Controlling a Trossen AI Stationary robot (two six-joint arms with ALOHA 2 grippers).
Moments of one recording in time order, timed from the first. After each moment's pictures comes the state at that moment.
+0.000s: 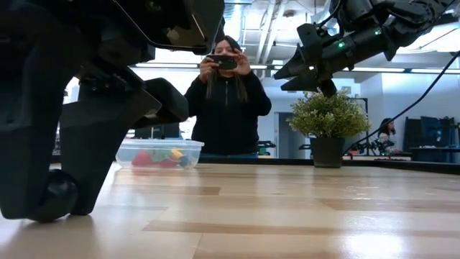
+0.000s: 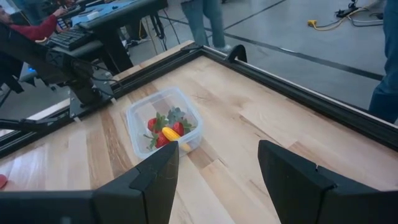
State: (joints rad) left arm -0.55 2.13 1.50 -0.72 0.17 -0.35; right arm -0.24 1.21 0.55 0.34 0.13 0.29
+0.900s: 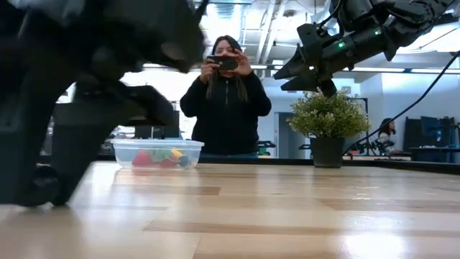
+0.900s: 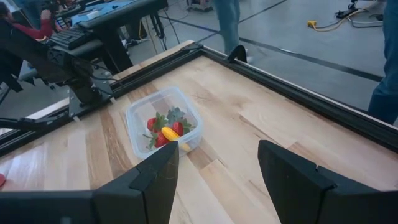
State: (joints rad) left arm -0.50 2.10 1.49 -0.83 0.20 -0.31; right arm -0.24 1.21 0.55 0.34 0.13 0.28
